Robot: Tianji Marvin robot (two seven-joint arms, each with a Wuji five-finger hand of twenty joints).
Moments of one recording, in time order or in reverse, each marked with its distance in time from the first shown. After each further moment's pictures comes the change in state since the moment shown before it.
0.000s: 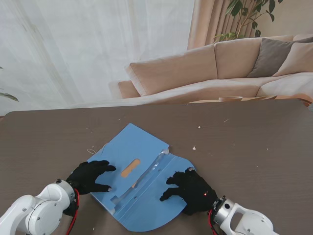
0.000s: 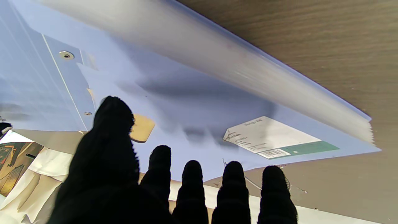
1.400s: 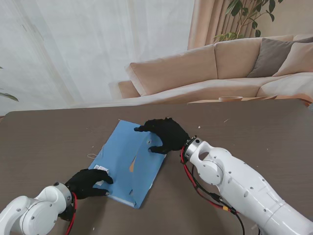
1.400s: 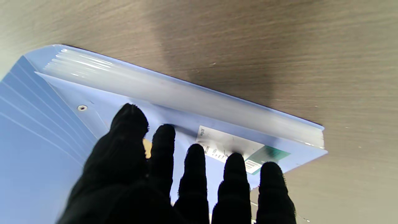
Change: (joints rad) left arm 0.015 0.011 -0.026 0.014 -0.075 -0.037 -0.069; right arm 0.729 -0.101 -0.423 0.418 0.410 0.074 0.078; left_hand 0.075 0.052 0.040 0.010 0.206 0.015 0.084 0.099 0.152 0.039 0.090 0.030 0.077 0.023 0.018 0.023 0.051 -0.024 -0.022 -0.001; right_hand -0.190 0.011 -0.048 0.003 -0.427 0.234 -0.335 0.038 -0.234 0.018 0.024 0.013 -0.097 0.000 -0.002 0.018 -0.026 -0.028 0.034 0.010
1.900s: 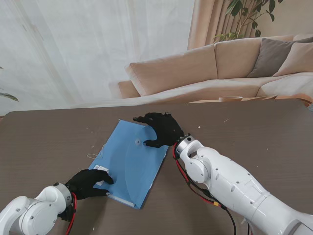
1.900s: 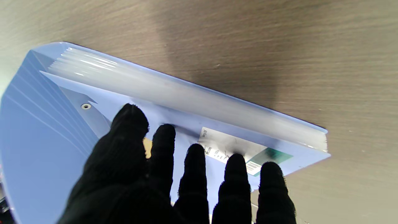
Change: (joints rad) left arm 0.001 0.001 -0.003 0.000 -0.021 0.000 -0.003; right arm 0.091 -0.064 -0.136 0.107 0.057 0.213 -0.101; left_hand 0.000 0.000 0.007 0.000 0.000 0.001 0.002 -0.003 0.000 0.000 0.000 0.010 -0.001 0.011 -0.001 0.001 0.000 0.000 0.000 0.000; right_hand -0.010 -0.028 -0.063 0.021 -0.059 0.030 -0.038 0.179 -0.075 0.022 0.106 0.044 -0.073 0.000 0.080 0.024 -0.010 0.002 0.034 0.044
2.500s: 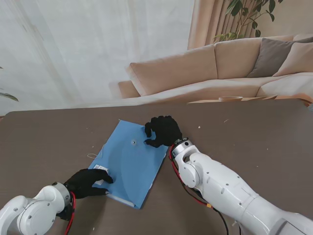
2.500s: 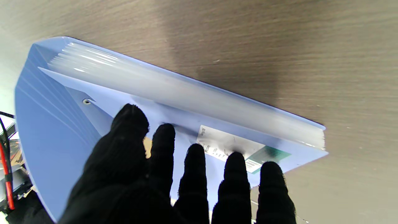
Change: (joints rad) left arm 0.003 -0.001 -0.013 -0.002 -0.016 -0.006 -0.001; right arm 0.004 -0.072 -0.036 0.113 0.024 0.056 -0.200; left_hand 0.000 0.000 0.002 0.000 0.002 0.000 0.001 -0.001 0.000 0.000 0.000 0.000 0.009 0.000 0.000 0.000 0.004 0.000 0.000 0.000; right_hand 0.115 -0.225 0.116 -0.123 0.712 -0.144 0.695 0.208 0.601 -0.051 0.375 0.471 0.382 0.025 0.635 0.341 0.315 -0.034 0.515 0.246
